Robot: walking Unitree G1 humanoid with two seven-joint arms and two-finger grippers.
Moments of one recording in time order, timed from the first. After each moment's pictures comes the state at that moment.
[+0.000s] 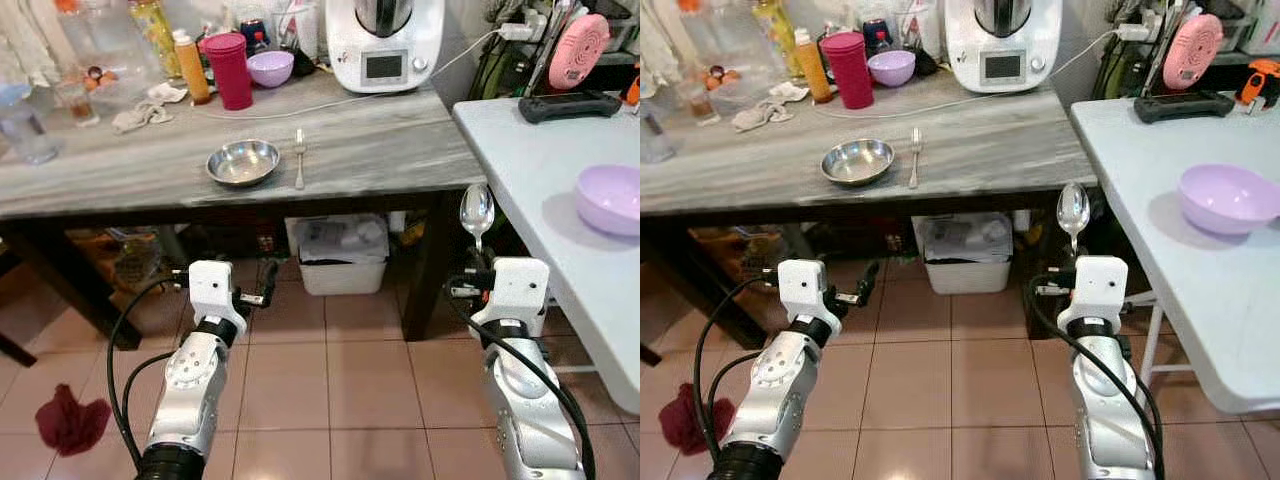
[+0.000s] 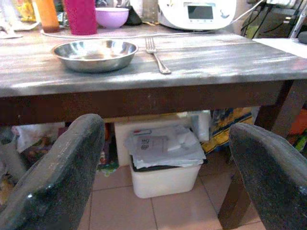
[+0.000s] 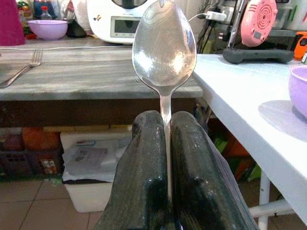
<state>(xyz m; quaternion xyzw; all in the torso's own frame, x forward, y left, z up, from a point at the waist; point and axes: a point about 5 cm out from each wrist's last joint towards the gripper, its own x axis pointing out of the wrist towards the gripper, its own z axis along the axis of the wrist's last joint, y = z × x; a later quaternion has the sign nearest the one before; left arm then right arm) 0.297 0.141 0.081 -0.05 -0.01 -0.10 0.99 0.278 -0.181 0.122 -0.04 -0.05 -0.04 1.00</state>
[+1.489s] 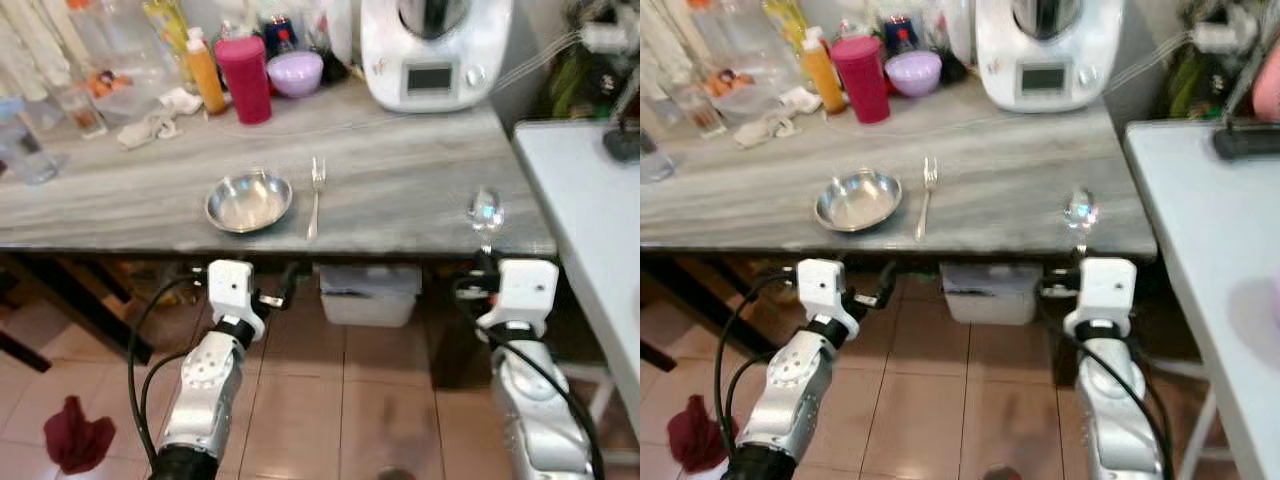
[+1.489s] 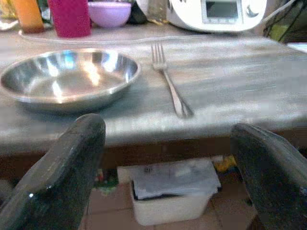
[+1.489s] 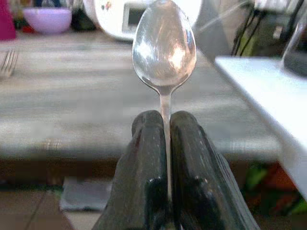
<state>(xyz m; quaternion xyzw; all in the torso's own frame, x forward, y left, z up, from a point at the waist) 0.296 0.122 0.083 -0.05 -0.02 -0.14 0.99 0.274 -0.188 0.121 -0.05 -0.04 -0.05 1.00</state>
